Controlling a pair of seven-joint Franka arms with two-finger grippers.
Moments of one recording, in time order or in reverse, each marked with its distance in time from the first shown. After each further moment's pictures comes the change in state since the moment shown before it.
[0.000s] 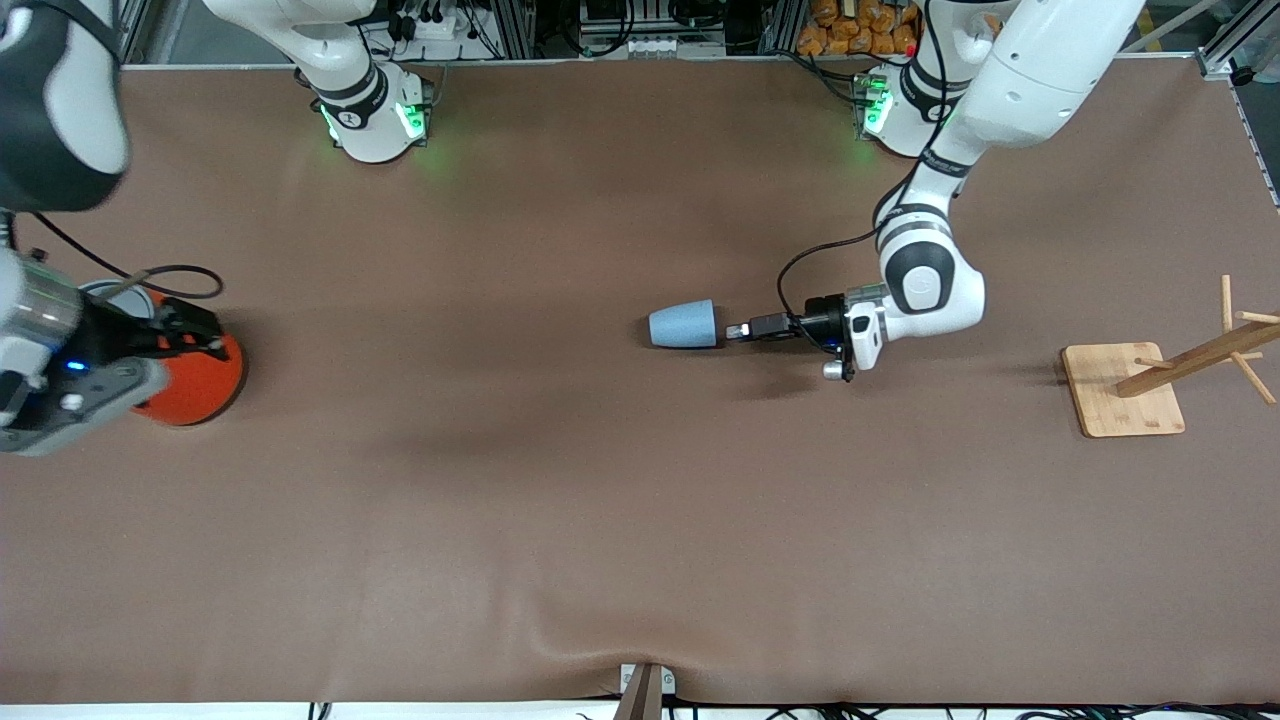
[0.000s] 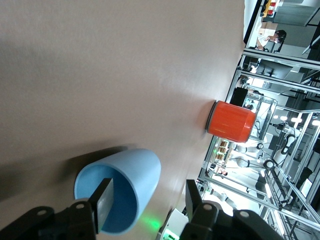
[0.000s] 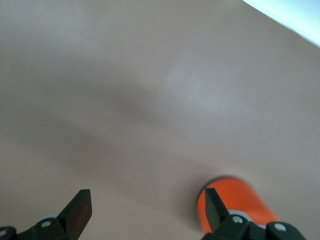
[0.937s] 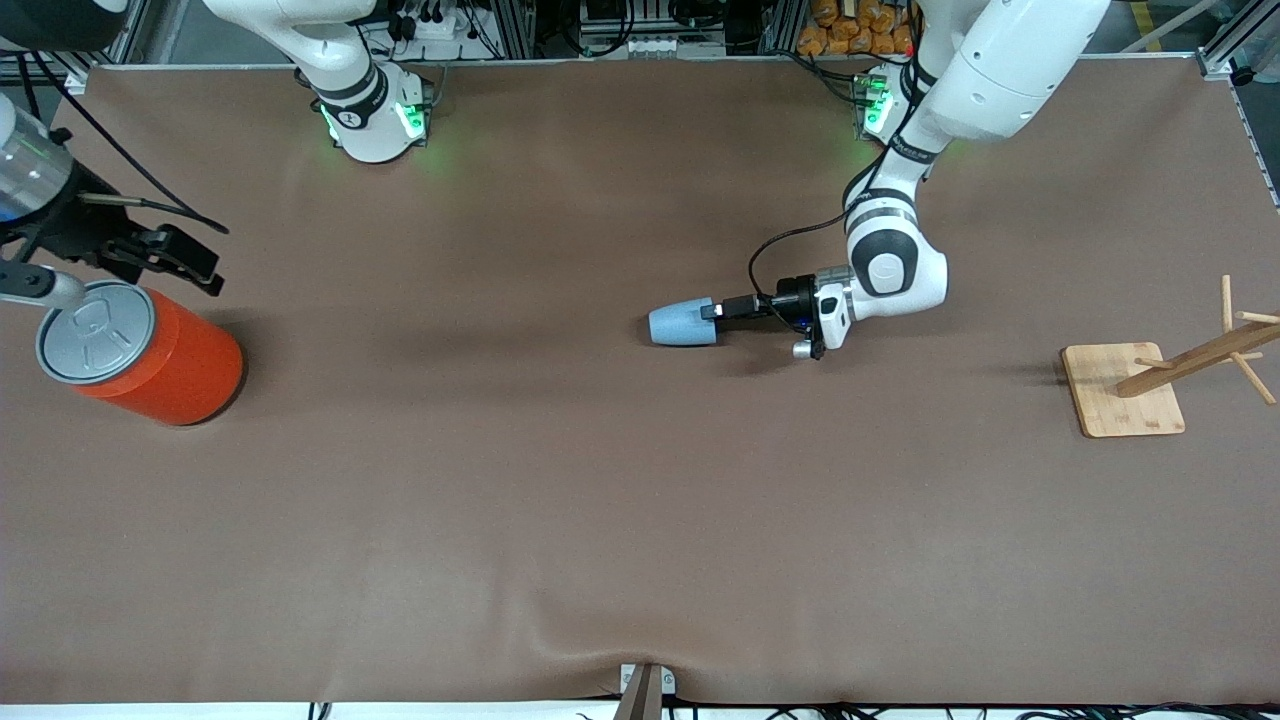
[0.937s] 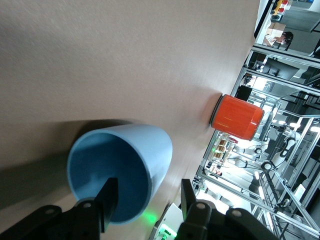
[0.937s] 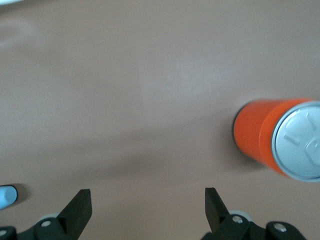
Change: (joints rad) left arm -0.051 0.004 -0.038 -0.051 -0.108 0.021 0.005; right arm 0.023 -0.356 -0.002 -0.401 0.004 0.156 0.590
